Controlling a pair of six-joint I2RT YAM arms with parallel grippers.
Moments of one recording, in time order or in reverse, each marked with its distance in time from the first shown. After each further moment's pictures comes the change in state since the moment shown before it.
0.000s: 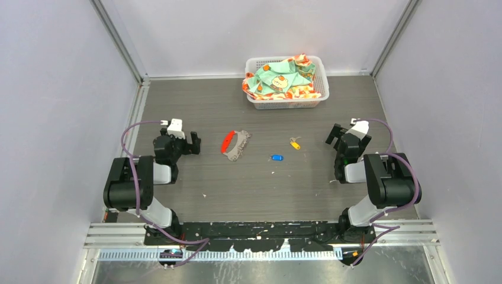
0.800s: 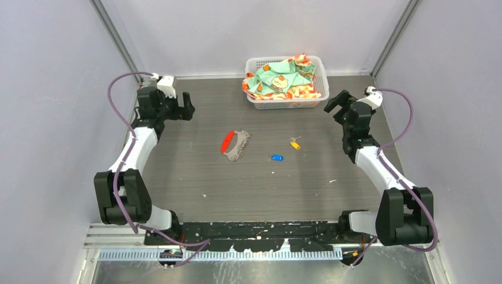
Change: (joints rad) left arm 0.023 -0.133 0.676 -0.956 0.064 0.037; right arm 0.031 -0.317 0.391 -0.655 -0.143 0.313
